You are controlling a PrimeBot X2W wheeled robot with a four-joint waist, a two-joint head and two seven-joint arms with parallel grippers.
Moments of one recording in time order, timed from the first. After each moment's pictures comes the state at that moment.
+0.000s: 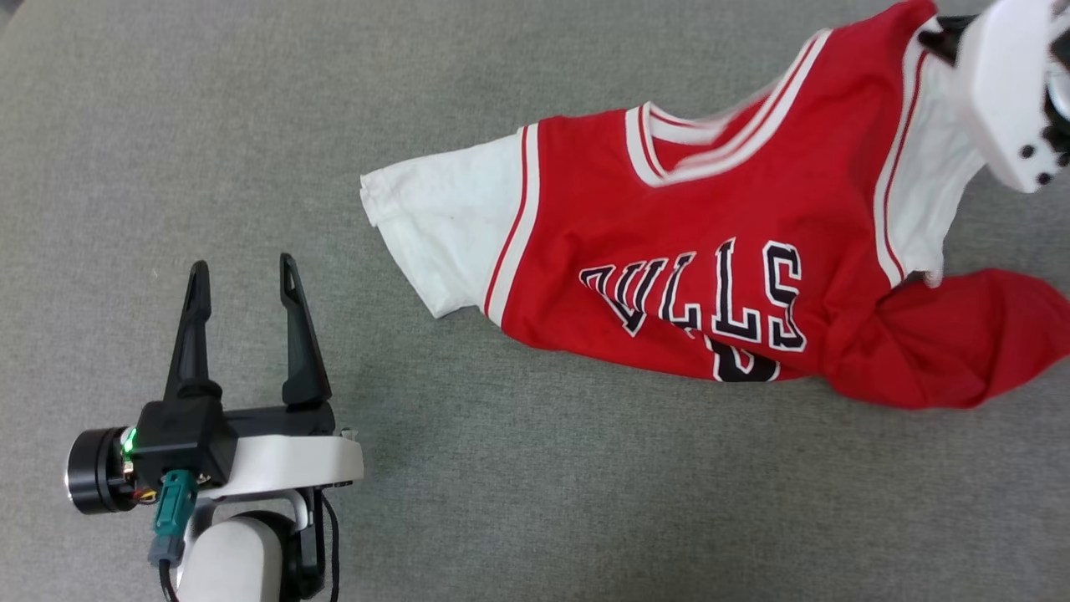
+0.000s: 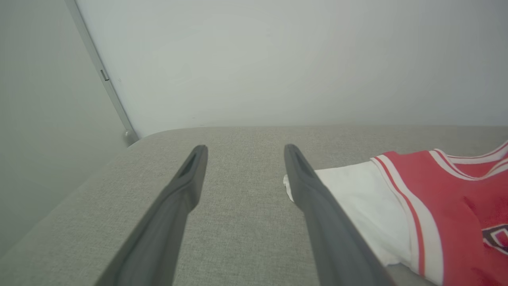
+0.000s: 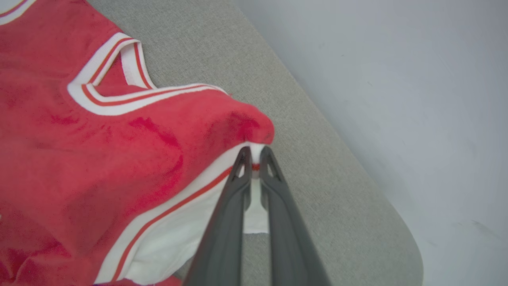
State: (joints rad) left arm -0.14 0.09 -0.04 -0.10 -0.07 0.18 -0.26; right arm -1.45 -0.80 1.26 0.35 0.87 0.13 0.55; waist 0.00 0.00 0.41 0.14
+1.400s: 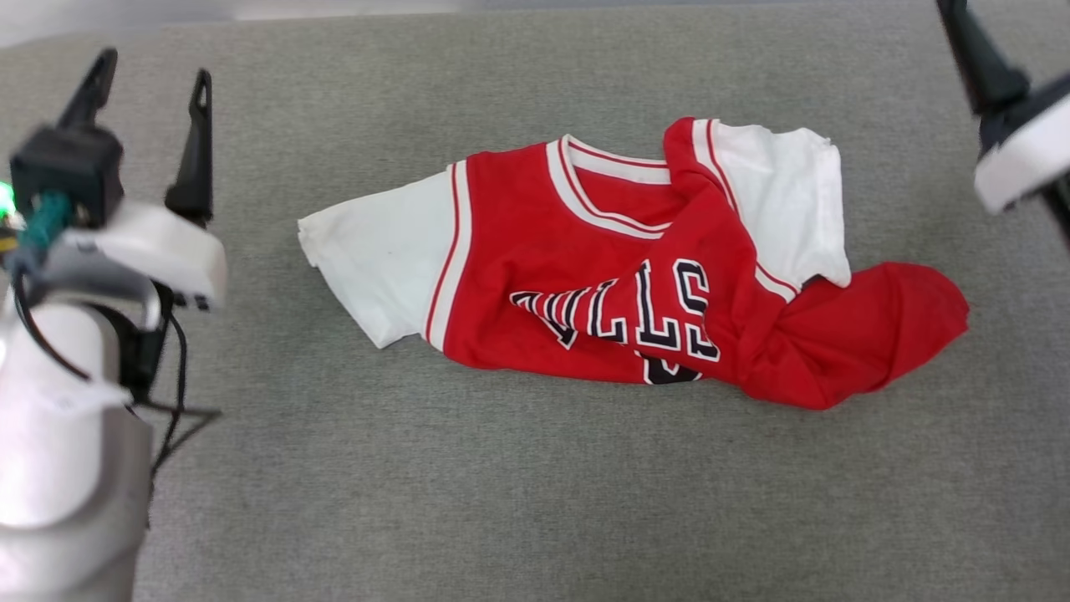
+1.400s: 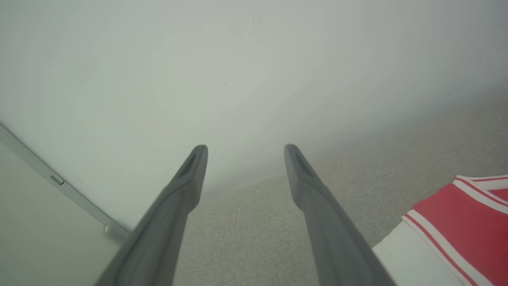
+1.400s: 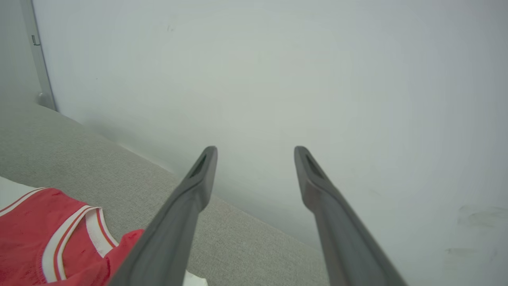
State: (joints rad) left arm -0.57 0.35 -0.02 0.16 -0.03 -0.09 -0.06; right arm -1.01 -0.61 0.63 0.54 0.55 0.13 -0.26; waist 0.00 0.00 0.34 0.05
